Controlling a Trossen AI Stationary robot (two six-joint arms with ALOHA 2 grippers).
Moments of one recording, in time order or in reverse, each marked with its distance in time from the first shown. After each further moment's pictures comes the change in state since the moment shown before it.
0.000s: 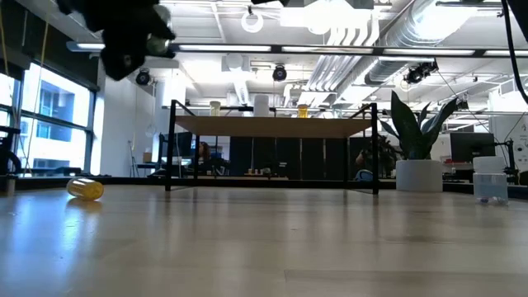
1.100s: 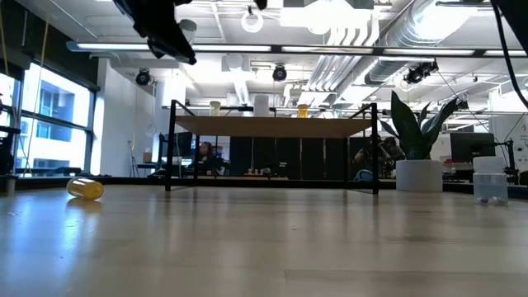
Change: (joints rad) left arm 0.446 0.063 0.331 -0.463 0.214 0.688; right arm 0.004 0.074 -0.009 0.310 -0.101 0.235
